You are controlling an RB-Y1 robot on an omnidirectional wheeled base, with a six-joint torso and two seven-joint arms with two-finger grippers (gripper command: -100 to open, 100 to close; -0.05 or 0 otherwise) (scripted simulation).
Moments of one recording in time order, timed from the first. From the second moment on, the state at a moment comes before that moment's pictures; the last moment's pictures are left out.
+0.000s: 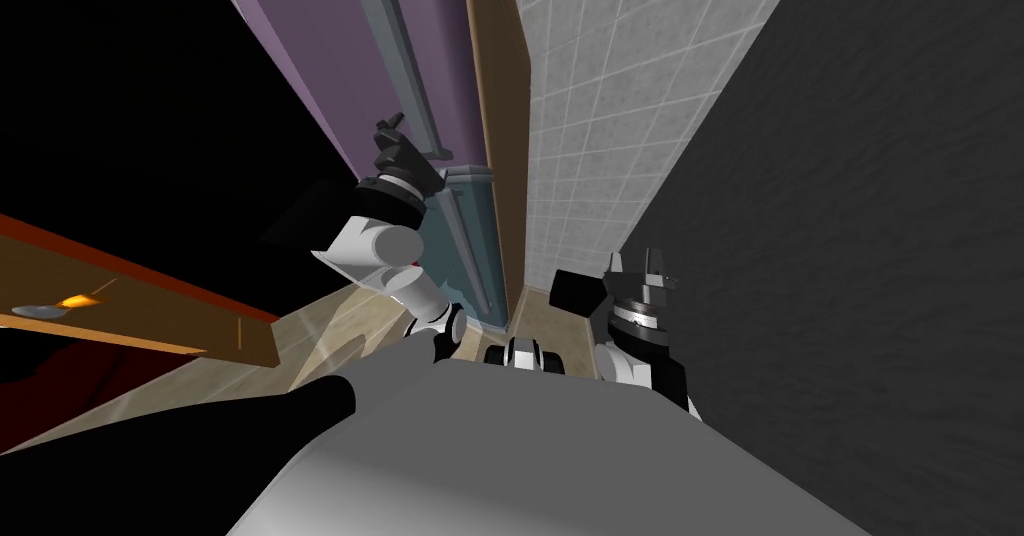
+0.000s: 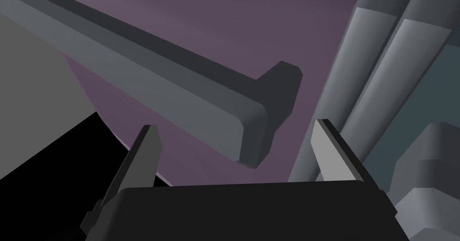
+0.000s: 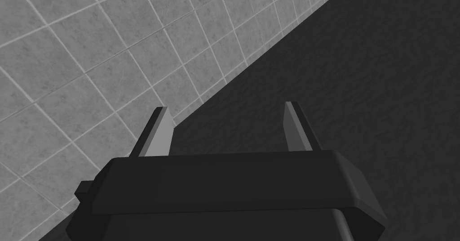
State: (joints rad) left arm -0.64 0.15 0.39 -2.52 0.21 0.95 0.11; right arm 0.50 0.03 0.07 -2.29 -0.11 -0.55 -0.10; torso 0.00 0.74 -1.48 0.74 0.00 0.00
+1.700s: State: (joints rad) left arm -0.70 0.06 0.39 -2.61 0.46 1.11 0.10; right arm 0.50 0.03 0.07 -2.29 -0.11 -0.55 -0.10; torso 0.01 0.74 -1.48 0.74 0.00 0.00
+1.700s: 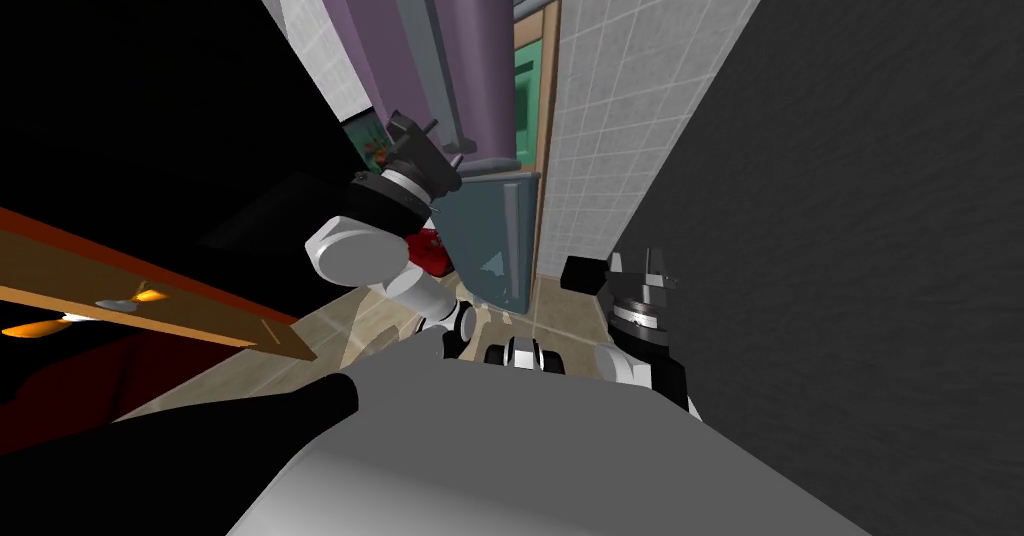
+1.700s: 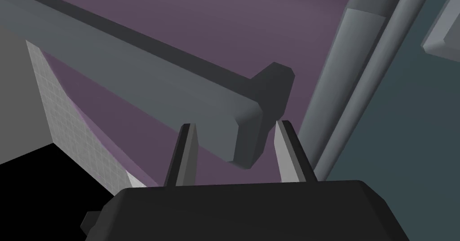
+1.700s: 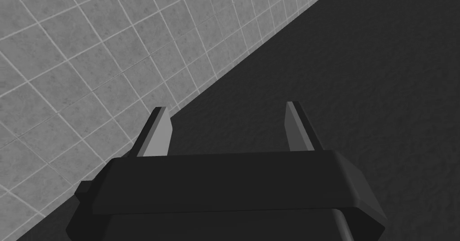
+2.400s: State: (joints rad) left arm -0.68 0.10 0.45 -2.61 0.64 1.13 0.14; right arm 0.50 0.03 0.07 -2.29 -0.11 -0.55 -0.10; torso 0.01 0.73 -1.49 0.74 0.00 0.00
